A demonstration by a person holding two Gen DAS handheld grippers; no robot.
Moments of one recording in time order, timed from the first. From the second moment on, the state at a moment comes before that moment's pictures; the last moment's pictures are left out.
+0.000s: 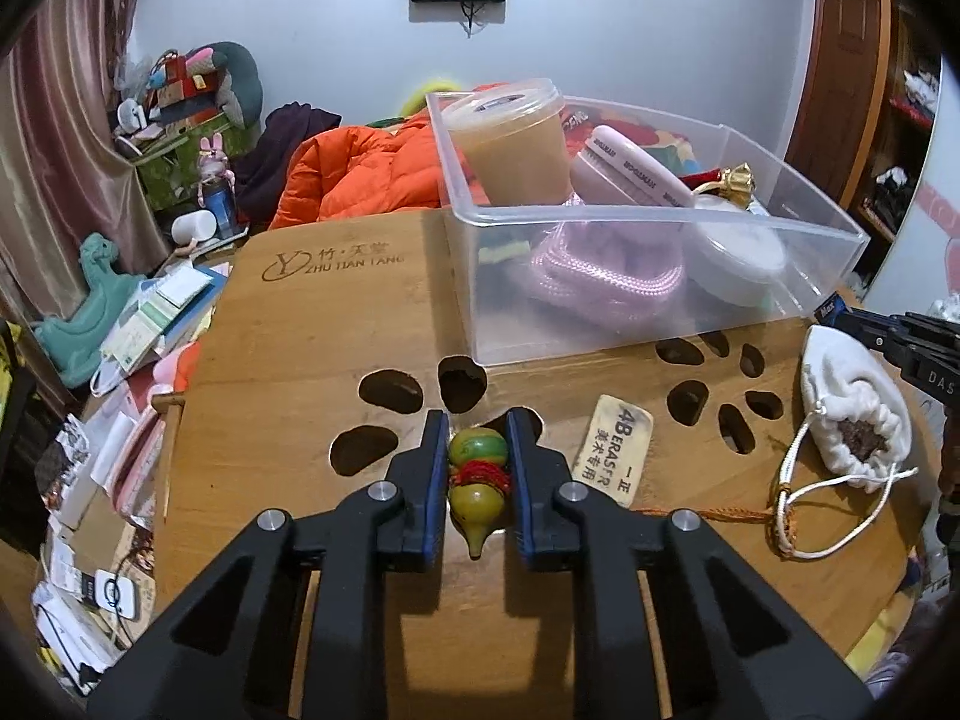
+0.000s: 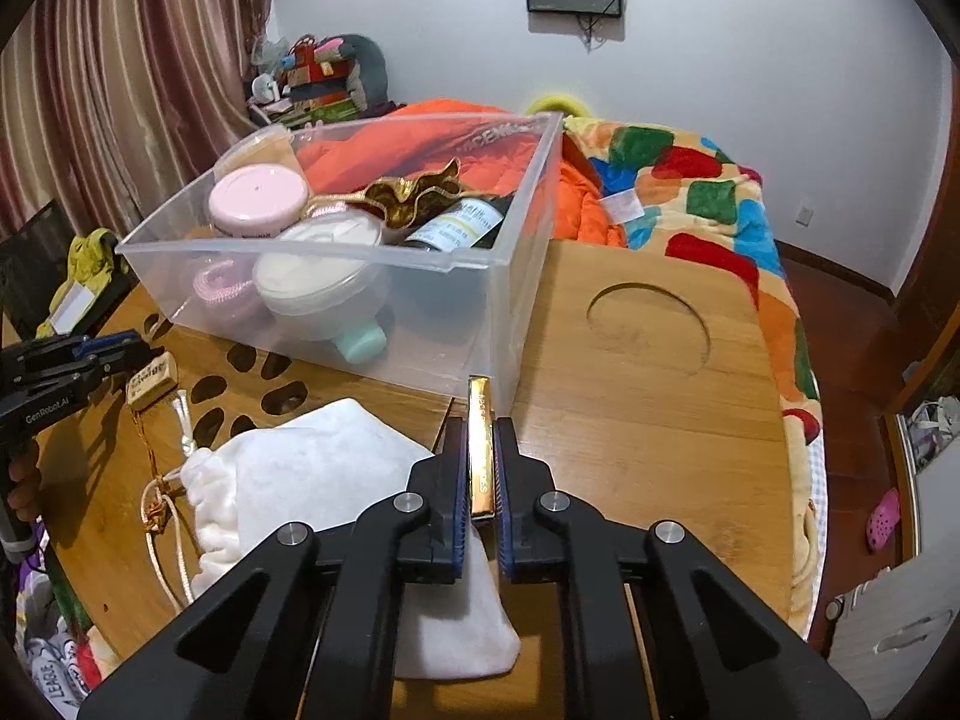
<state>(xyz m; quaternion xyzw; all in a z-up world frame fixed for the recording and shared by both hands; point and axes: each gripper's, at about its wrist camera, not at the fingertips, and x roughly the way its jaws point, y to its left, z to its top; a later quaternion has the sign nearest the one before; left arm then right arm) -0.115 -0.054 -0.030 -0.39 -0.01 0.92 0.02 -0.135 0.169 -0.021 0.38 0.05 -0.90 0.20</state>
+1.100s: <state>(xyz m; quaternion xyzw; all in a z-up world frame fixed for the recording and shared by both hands) -0.102 -0.055 0.043 -0.29 -0.03 0.95 0.04 -0.102 0.172 0.052 0.29 0.01 -0.93 0.23</state>
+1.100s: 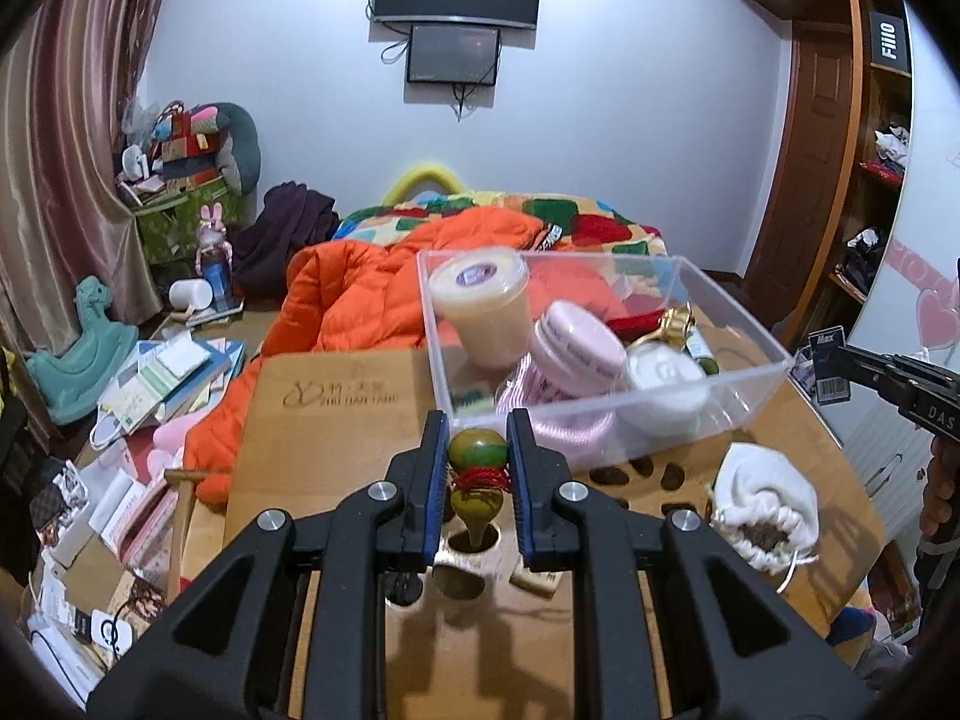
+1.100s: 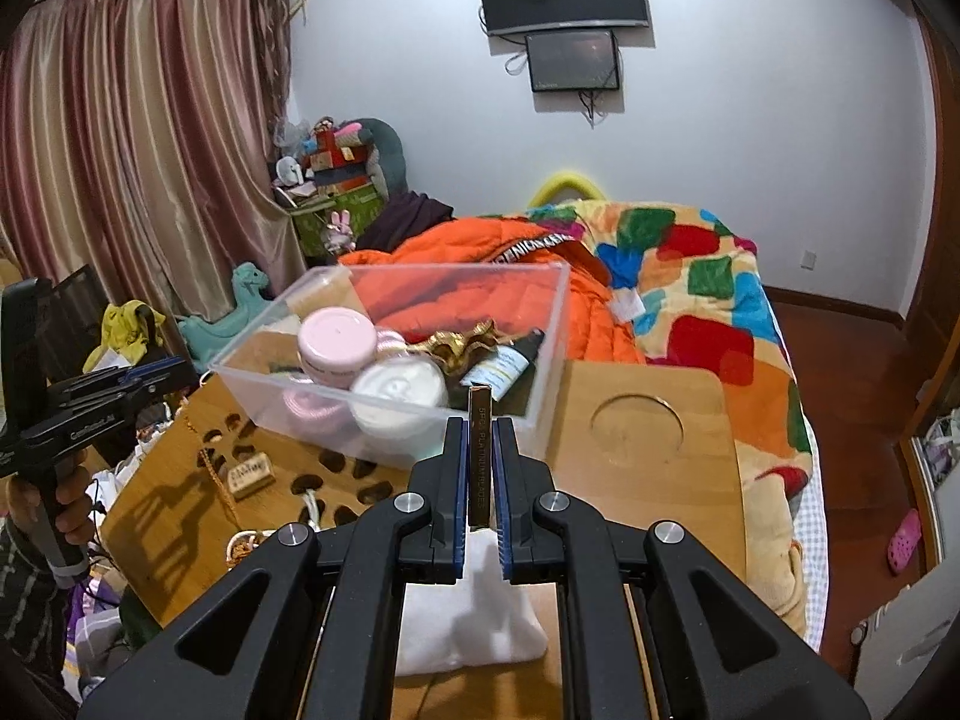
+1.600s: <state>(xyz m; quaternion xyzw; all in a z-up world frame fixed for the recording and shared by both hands) -0.126 -0.046 0.056 -0.28 -0.02 0.96 0.06 -0.123 0.156 0.064 0.28 0.01 -0.93 0.24</state>
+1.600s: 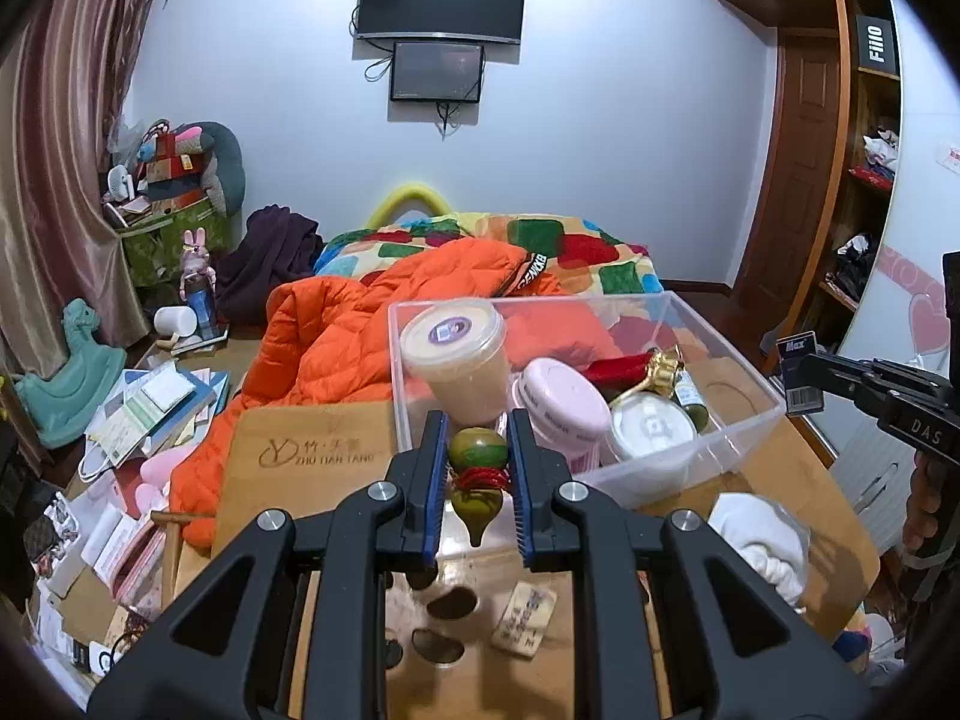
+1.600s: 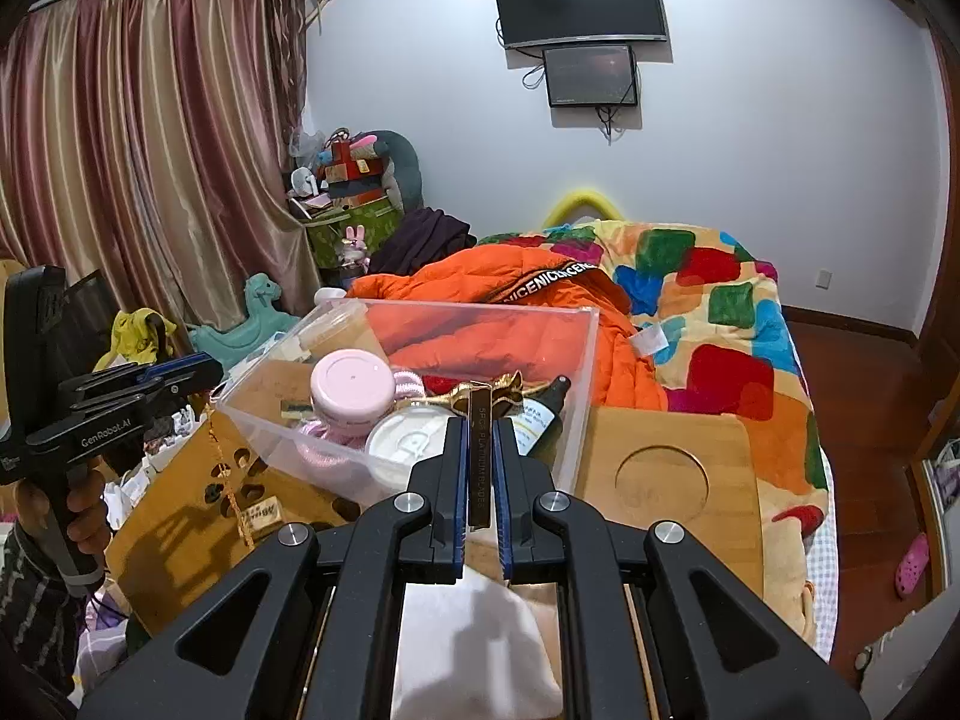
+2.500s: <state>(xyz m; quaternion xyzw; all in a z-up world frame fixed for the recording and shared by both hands) -0.177 -0.041 0.025 -0.32 -0.02 0.95 0.05 -0.178 0.131 0.030 0.32 0.01 -0.91 0.25</state>
